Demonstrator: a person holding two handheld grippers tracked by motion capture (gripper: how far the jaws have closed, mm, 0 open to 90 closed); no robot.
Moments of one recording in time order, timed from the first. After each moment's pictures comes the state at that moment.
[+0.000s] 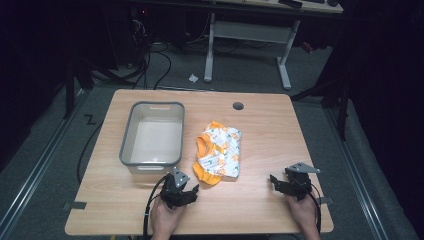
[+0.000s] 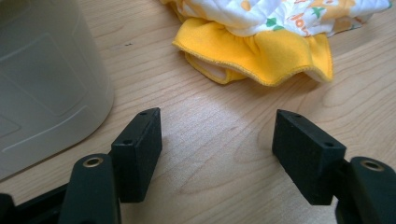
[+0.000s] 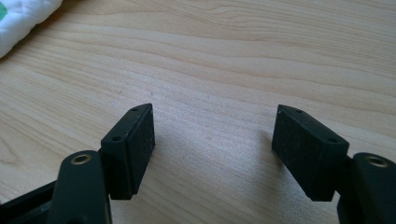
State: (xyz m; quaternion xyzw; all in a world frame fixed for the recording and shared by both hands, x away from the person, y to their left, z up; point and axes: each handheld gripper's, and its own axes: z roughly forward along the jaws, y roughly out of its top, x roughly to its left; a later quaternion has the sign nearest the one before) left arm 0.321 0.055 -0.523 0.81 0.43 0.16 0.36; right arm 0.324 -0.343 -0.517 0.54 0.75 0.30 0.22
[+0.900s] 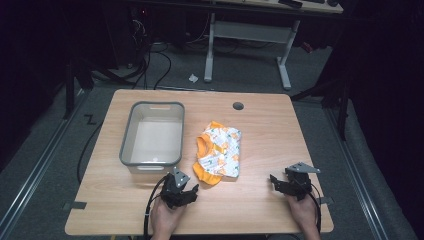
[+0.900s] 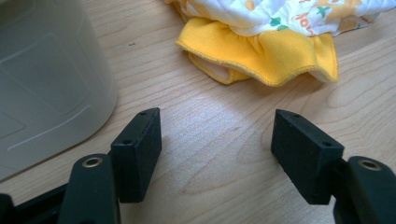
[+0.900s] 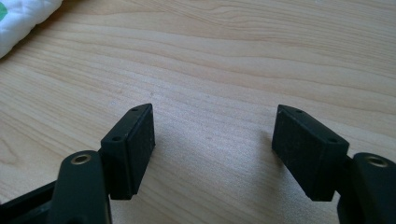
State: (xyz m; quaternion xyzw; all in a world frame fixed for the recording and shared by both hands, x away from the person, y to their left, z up) left arm 0.321 0.055 -0.523 0.81 0.43 0.16 0.36; right arm 0.324 -0.344 -0.517 0.54 0.75 0.30 0.22
